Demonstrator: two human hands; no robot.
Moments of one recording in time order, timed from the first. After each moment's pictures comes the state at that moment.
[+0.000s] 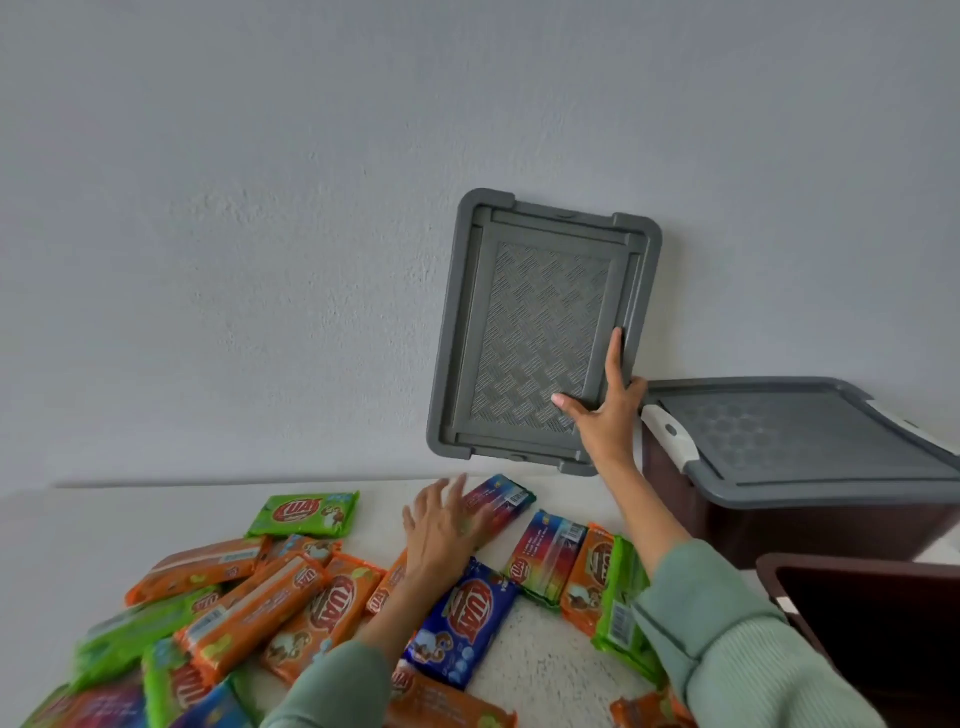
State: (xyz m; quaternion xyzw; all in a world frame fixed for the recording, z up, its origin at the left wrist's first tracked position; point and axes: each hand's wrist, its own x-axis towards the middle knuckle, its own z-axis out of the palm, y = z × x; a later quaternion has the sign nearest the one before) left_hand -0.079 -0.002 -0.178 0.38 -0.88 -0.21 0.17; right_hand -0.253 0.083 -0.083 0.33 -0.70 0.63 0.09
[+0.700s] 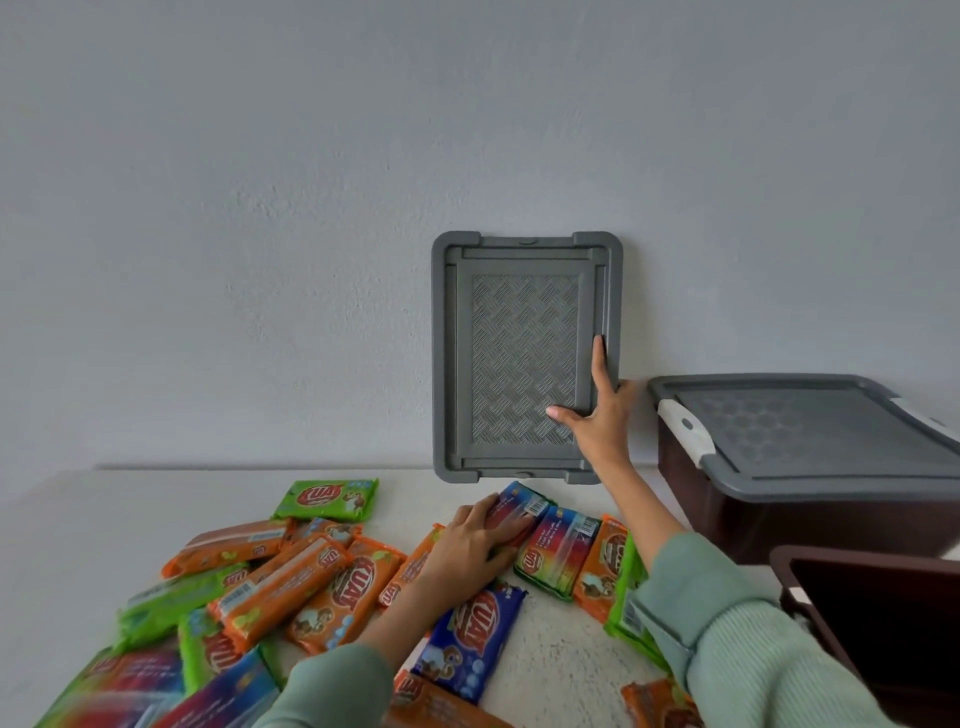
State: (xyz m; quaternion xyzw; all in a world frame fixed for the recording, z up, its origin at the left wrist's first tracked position) left_hand -0.057 0.015 -0.175 0.20 -0.97 -0.12 0.02; right_hand -0.243 0.072 -0.095 0.36 -0.74 0.56 0.05
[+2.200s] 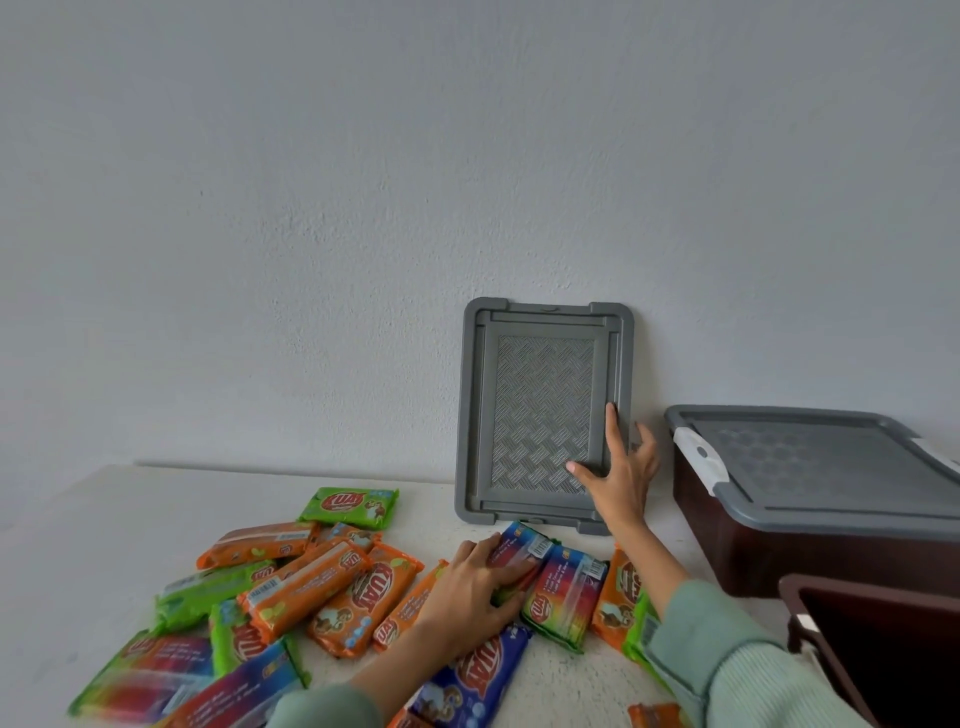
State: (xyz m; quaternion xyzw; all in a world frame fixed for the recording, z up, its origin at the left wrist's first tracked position) left_hand -0.024 0.042 -0.173 0.24 -0.96 -0.13 0.06; right_hand -0.238 0.084 -0.138 0.34 -0.82 0.45 0.12
